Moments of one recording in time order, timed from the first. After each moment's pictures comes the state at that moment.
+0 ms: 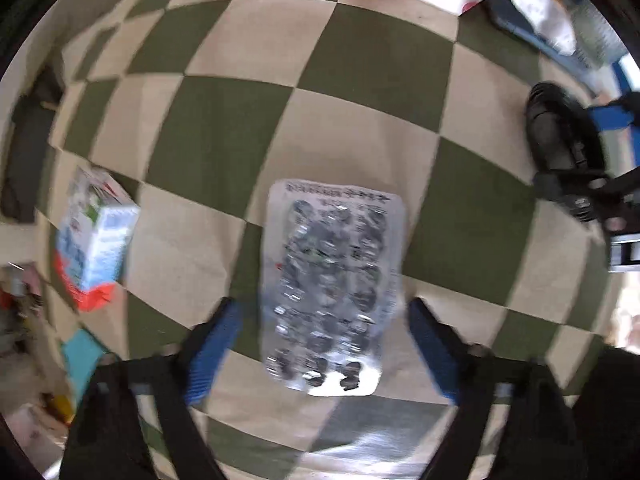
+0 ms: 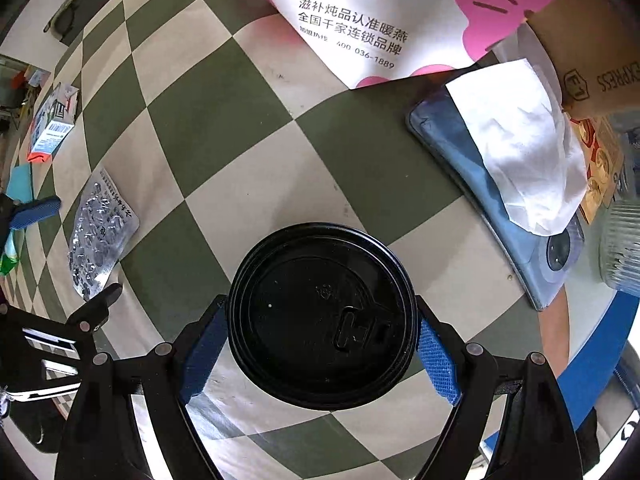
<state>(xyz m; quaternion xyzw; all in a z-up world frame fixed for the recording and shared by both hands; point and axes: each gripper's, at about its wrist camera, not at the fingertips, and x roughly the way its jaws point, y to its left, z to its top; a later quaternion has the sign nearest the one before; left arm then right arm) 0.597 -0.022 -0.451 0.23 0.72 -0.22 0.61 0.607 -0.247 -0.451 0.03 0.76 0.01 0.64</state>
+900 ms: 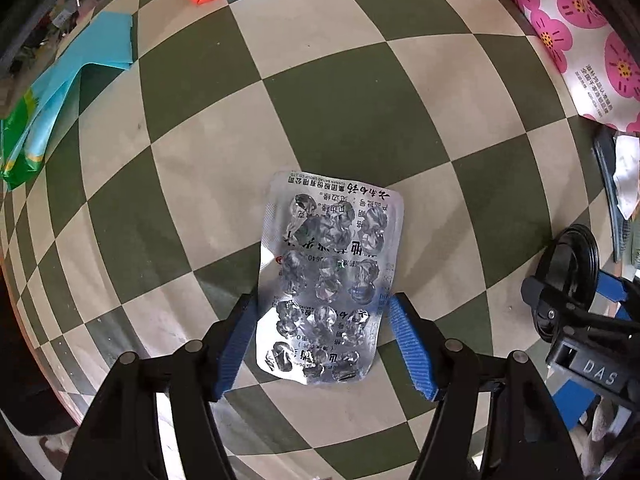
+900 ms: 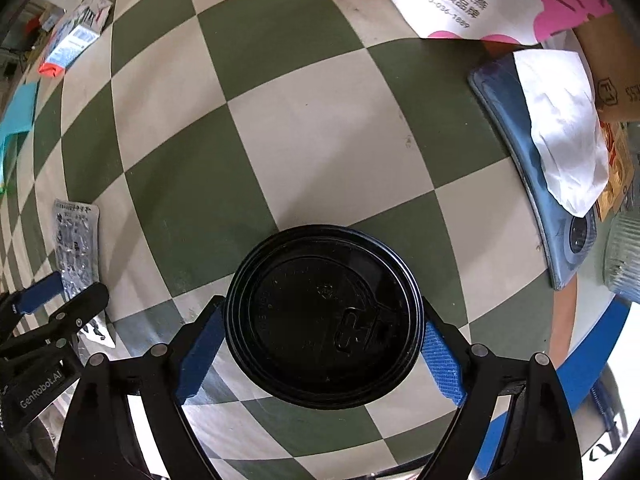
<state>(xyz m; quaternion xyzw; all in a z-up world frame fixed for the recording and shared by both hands) 0.530 -0.020 -0.434 -0.06 0.77 0.06 0.63 0.579 -0.193 -0.461 -0.04 0.78 0.04 0.62</state>
